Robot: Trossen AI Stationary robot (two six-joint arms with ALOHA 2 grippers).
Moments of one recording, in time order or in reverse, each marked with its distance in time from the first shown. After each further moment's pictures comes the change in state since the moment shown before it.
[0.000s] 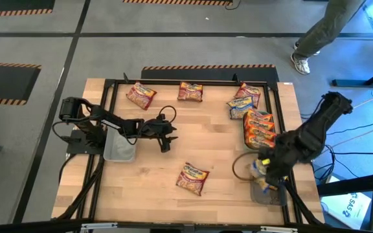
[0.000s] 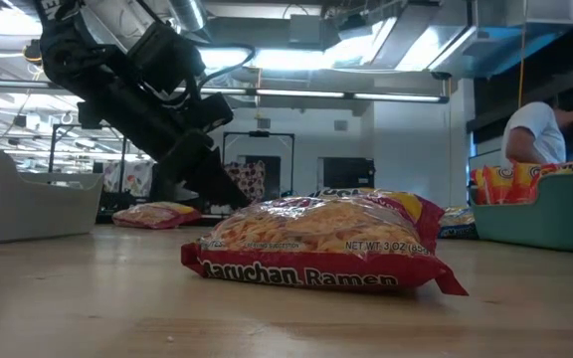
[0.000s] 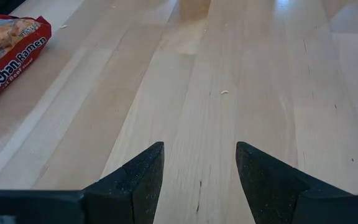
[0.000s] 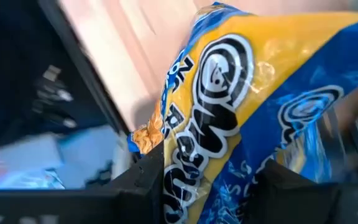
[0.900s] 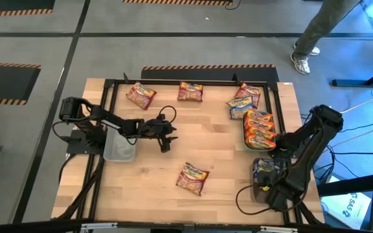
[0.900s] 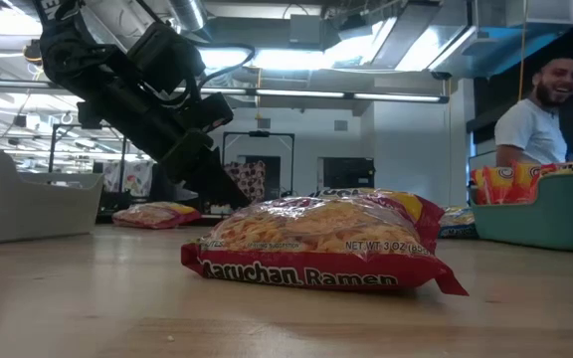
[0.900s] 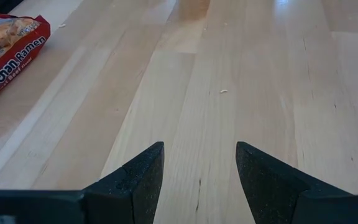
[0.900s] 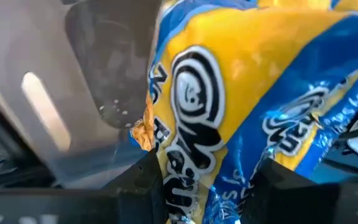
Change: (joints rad) left arm -0.001 0.000 0.000 -0.002 0.000 0.000; right arm 0.227 0.390 -0.025 -0.076 -0.033 -0.045
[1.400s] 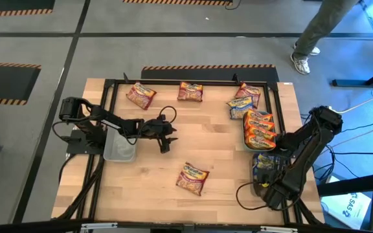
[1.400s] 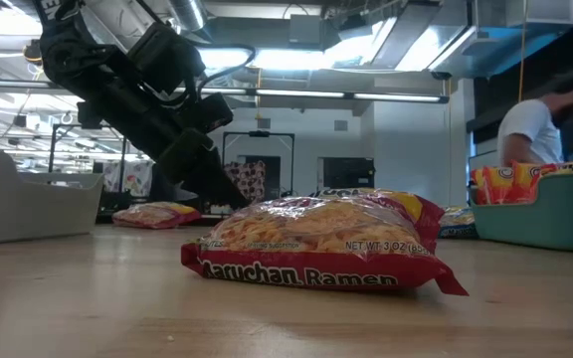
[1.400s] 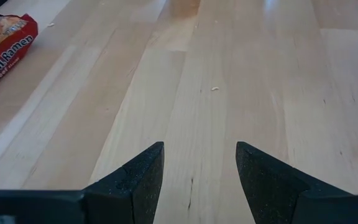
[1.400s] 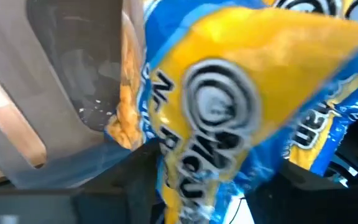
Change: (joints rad) left arm 0.000 0.000 0.000 -0.005 0.032 0.007; right arm 0.000 0.023 -0.064 -0.028 0.010 -0.001
